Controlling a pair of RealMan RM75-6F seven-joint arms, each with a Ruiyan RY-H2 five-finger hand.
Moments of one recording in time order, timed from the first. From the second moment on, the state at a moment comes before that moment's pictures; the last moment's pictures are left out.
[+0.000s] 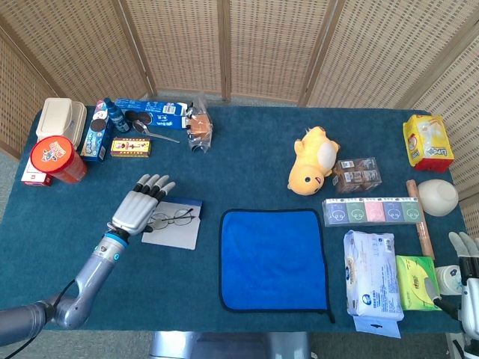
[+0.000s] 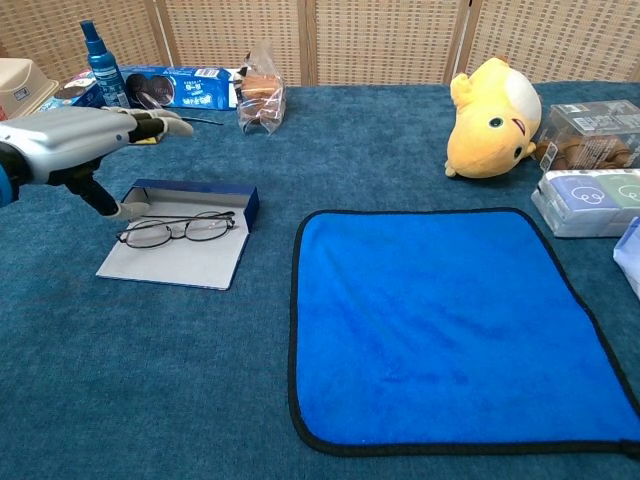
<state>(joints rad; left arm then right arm) -0.67 -1.48 -0.10 -1.47 1.17 1.01 0.40 -0.12 -1.14 0.07 -1.71 -1.56 1.72 -0.04</state>
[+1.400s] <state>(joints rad) -0.67 -1.48 -0.09 -1.49 1.21 0.98 0.30 -0.14 -1.14 0.07 -1.73 -1.57 1.75 -0.05</state>
